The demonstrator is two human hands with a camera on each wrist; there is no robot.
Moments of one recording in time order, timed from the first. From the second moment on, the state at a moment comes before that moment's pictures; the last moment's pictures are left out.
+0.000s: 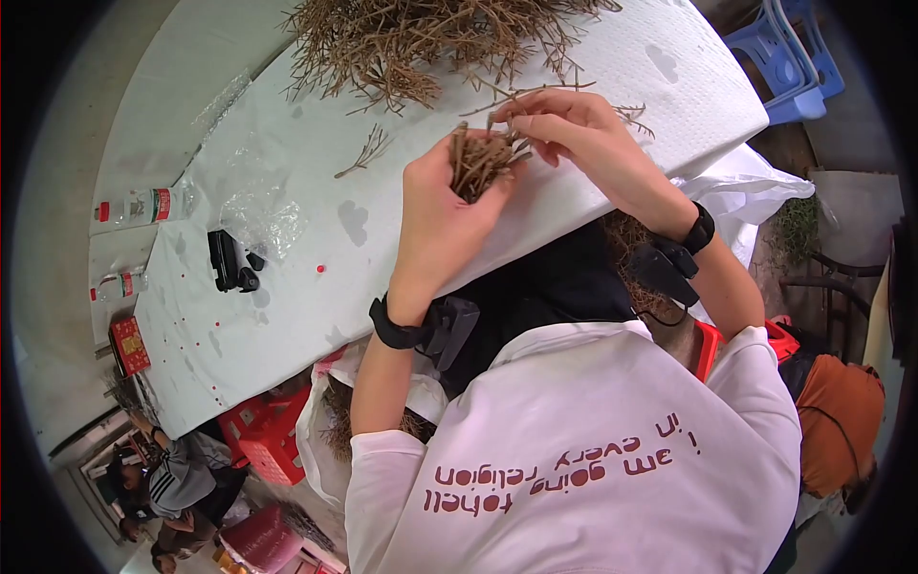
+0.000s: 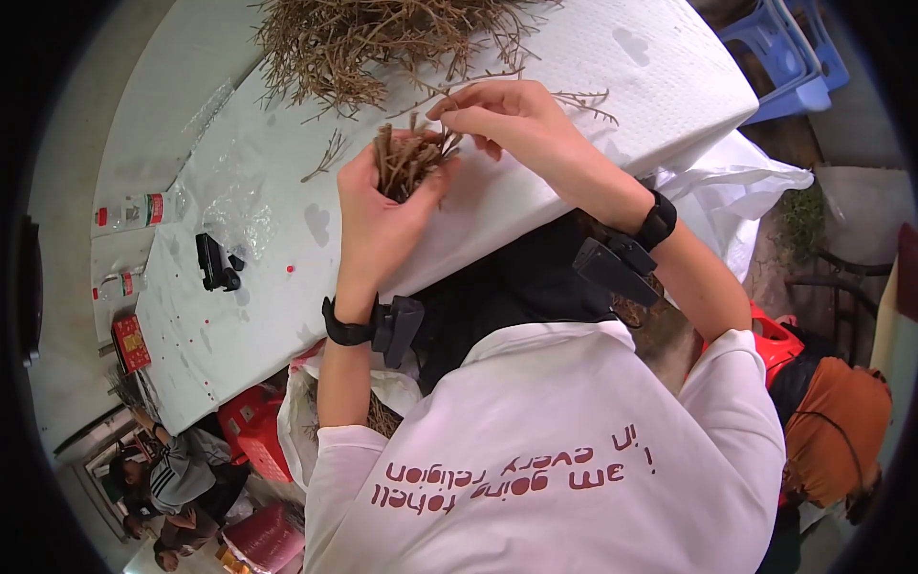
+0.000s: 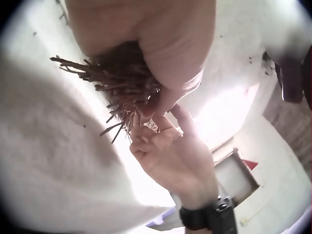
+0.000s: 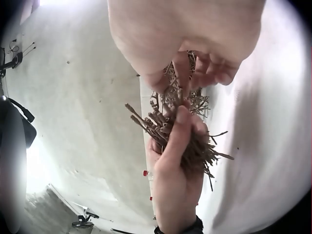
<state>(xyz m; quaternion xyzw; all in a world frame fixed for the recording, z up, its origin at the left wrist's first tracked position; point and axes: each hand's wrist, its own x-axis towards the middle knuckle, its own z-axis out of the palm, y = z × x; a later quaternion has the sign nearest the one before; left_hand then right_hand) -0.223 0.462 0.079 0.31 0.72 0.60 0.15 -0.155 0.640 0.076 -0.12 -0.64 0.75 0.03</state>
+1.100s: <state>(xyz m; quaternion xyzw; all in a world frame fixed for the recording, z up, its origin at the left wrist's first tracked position) -0.170 0.424 0.095 0.18 0.62 0.75 0.12 -0.086 0.729 0.132 -0.10 -0.61 0.74 0.27</state>
